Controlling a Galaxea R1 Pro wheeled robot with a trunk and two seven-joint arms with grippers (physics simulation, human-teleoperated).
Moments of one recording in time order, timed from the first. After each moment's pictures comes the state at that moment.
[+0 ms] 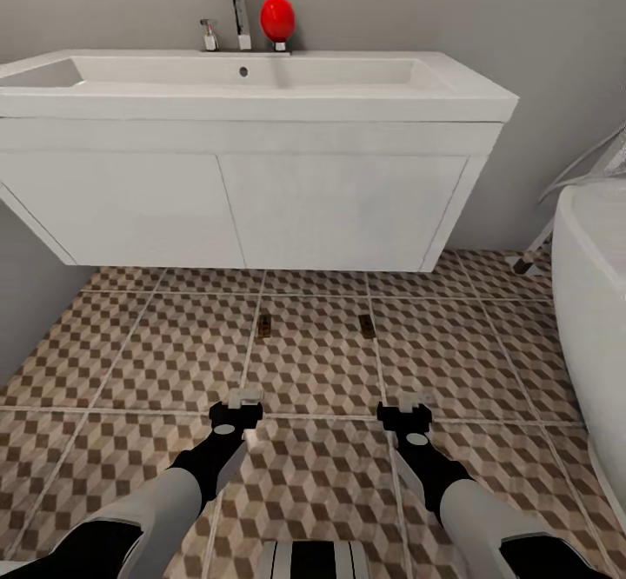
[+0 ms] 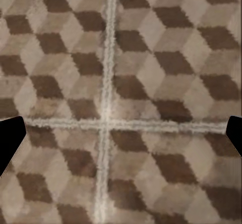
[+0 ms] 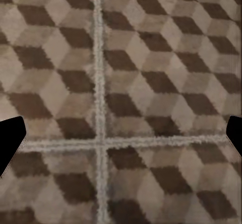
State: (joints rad) left arm -0.80 -0.13 -0.07 -0.23 -0.04 -0.06 0.27; right arm -0.76 0.08 0.09 -0.26 0.00 -0.15 -0.28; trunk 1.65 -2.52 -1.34
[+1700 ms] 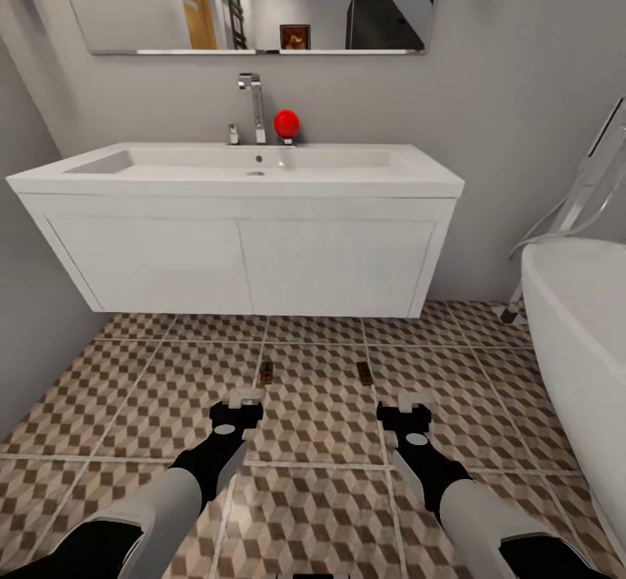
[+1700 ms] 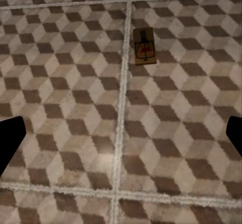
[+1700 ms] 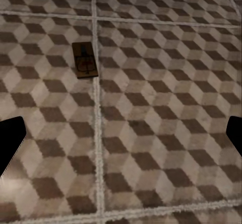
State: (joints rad) left arm -0.80 -0.13 -0.07 -0.23 -0.04 -0.06 0.27; right arm -0.76 0.08 0.09 -0.26 0.00 -0.15 -0.28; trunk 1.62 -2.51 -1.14
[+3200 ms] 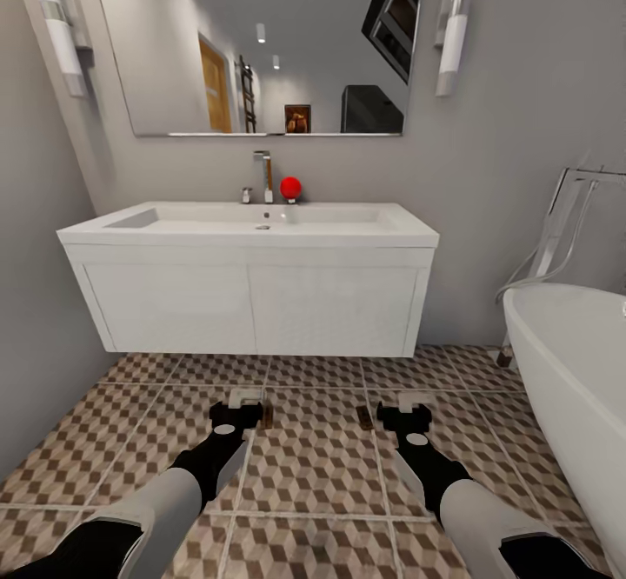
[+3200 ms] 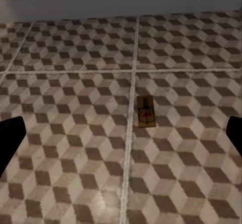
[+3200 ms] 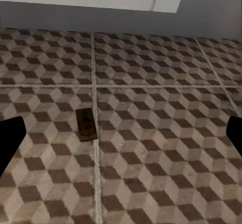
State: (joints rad) left arm -0.80 -0.13 -0.07 -0.23 -0.04 -0.06 0.27; right arm -0.76 0.08 0.09 -0.26 0.00 -0.14 -0.28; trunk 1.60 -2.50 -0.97
